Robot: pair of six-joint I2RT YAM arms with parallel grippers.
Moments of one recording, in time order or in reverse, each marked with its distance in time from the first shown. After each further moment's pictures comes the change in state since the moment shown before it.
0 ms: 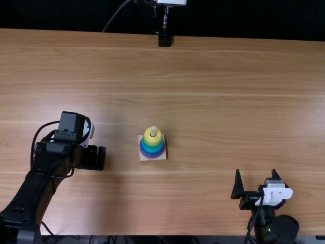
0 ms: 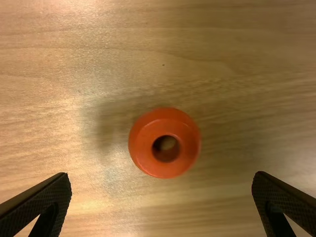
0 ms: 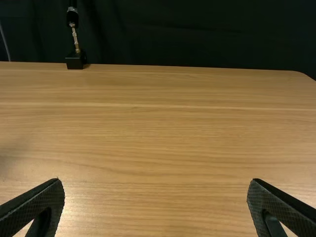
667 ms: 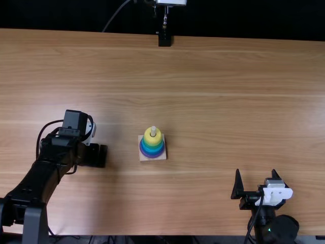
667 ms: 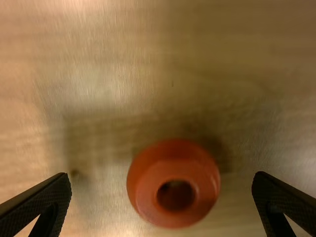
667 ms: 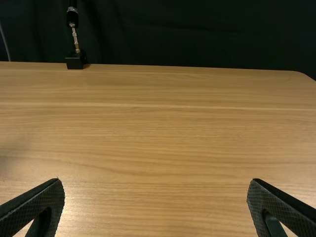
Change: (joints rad) left arm 0.000 0.106 0.000 0.093 0.000 0.000; right arm 0.000 0.000 0.000 0.000 0.000 0.000
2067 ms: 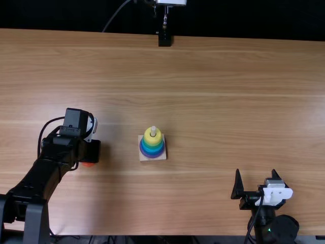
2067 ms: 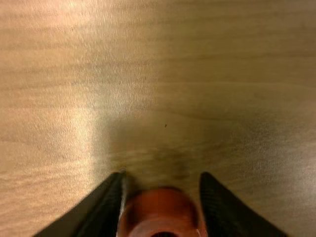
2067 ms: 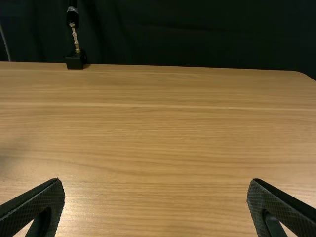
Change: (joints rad) left arm -0.004 0.019 0.000 0.050 0.008 0.000; right arm 0.000 0.000 0.000 0.000 0.001 0.000
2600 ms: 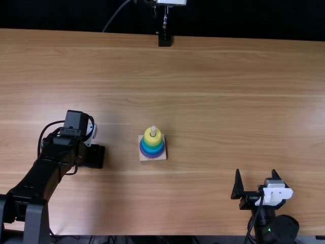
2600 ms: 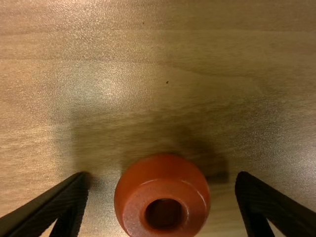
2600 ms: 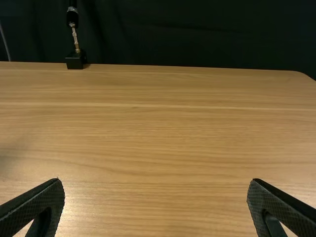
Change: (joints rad) left arm 0.000 0.000 0.000 -0.064 0.000 0.001; right arm 0.000 0.000 0.000 0.000 0.000 0.000
